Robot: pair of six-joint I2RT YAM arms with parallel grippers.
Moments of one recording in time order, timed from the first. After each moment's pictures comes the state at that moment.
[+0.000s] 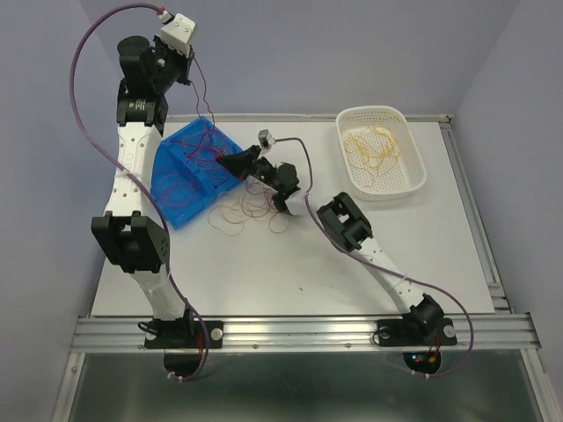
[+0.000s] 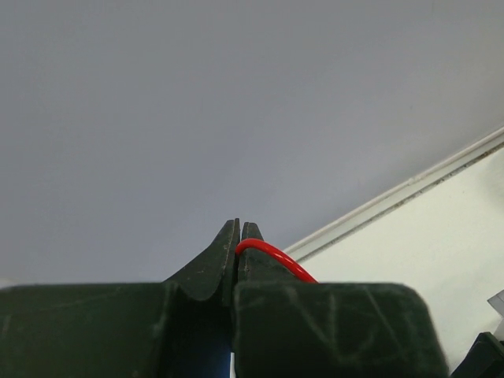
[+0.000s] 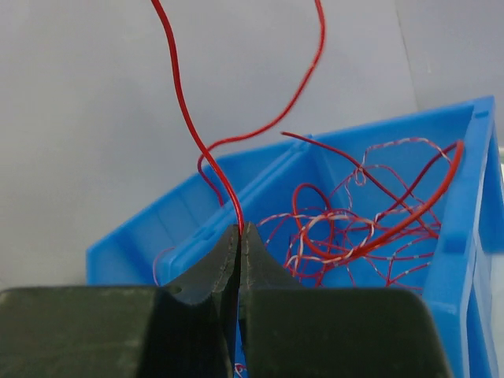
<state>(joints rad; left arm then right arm) -0.02 1.78 2.02 -0.21 0.37 0.33 0.70 2.88 2.23 1.26 -0.44 0.68</state>
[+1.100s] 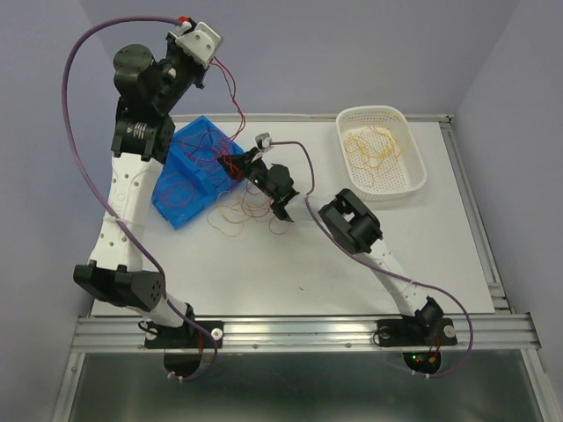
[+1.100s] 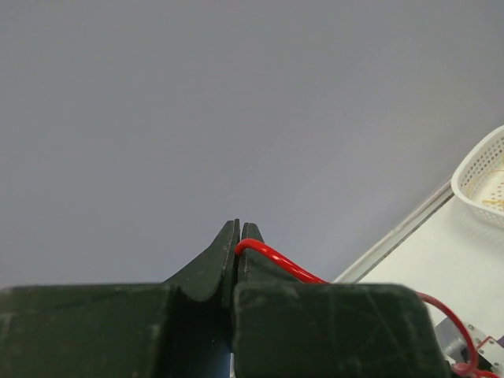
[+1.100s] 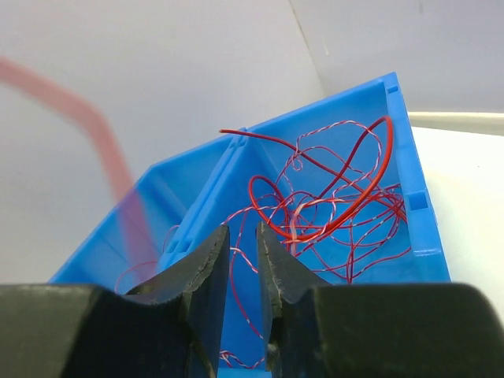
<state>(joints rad) -0.19 1.51 1.90 -0.17 0.39 0.48 0.78 2.63 1.86 1.12 -0.09 0.52</state>
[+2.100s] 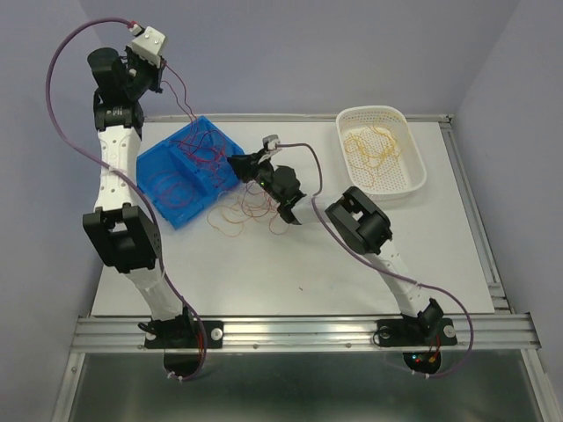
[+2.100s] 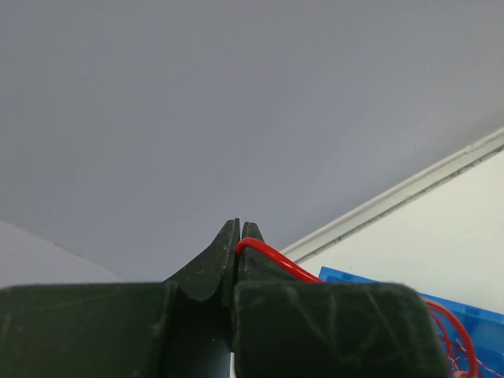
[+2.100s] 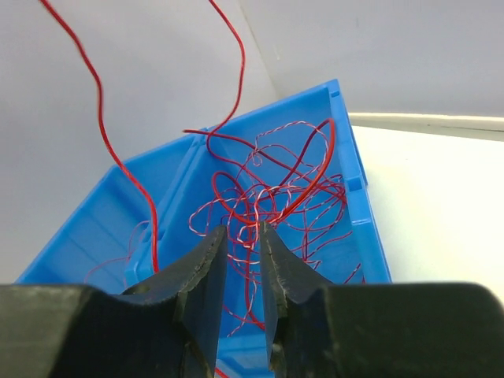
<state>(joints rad) 0.15 1.81 1.93 -0.10 0.53 0.38 0.78 2.50 1.67 1.13 0.01 0.43</state>
